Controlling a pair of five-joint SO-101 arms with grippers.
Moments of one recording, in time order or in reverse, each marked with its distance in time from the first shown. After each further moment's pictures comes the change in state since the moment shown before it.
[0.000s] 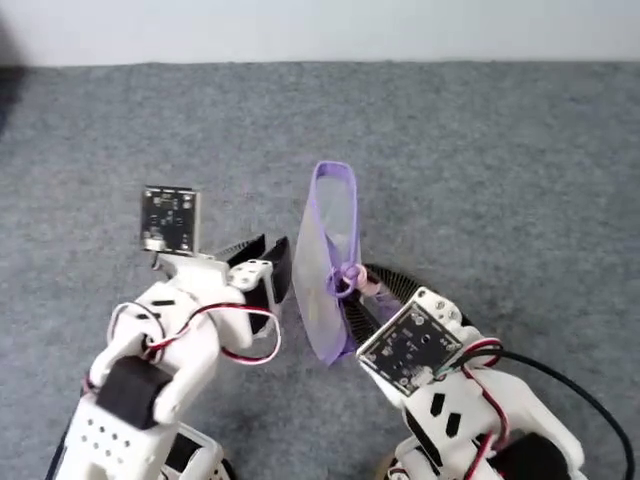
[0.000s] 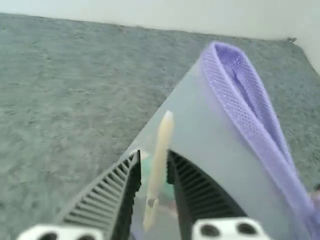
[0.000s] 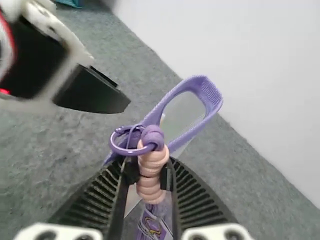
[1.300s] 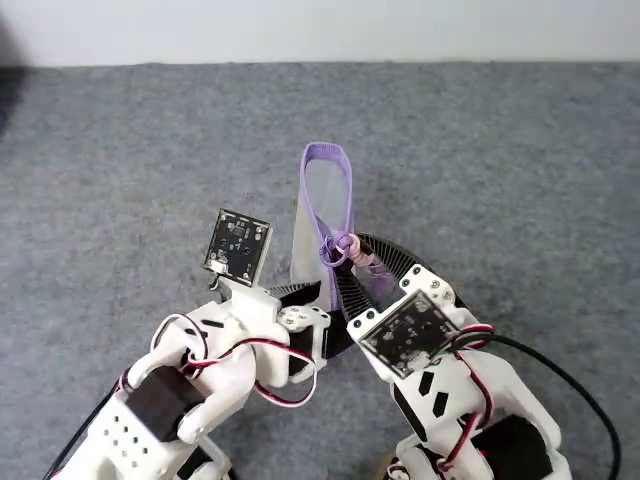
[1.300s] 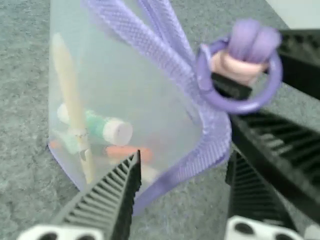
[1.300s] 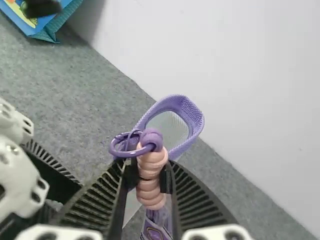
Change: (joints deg) left arm 16.0 -0.1 5.9 -2.0 2.5; right arm 1.2 0.0 5.5 -13.8 -0.2
